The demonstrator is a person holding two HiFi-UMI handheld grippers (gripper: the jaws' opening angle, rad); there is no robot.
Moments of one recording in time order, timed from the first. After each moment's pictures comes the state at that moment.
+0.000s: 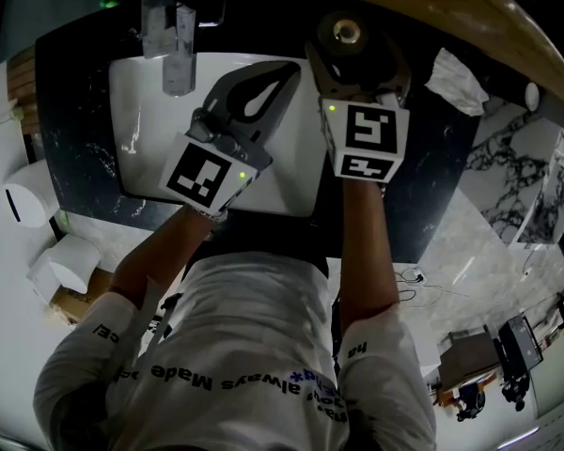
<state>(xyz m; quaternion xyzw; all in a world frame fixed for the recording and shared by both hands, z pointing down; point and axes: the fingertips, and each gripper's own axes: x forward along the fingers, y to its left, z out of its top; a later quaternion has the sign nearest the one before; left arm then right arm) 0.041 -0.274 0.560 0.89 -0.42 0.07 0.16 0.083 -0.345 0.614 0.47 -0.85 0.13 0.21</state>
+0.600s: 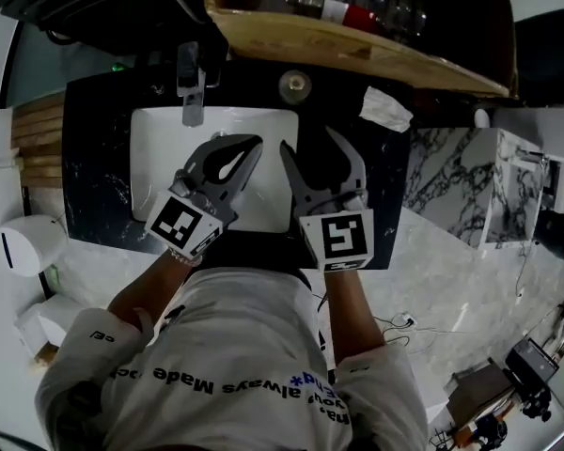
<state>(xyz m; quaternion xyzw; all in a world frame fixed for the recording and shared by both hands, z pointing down) 0.043 -0.206 0.445 0.92 -0.37 0.06 0.11 0.097 -0.227 0.449 0.42 -0.89 0.09 0.15</state>
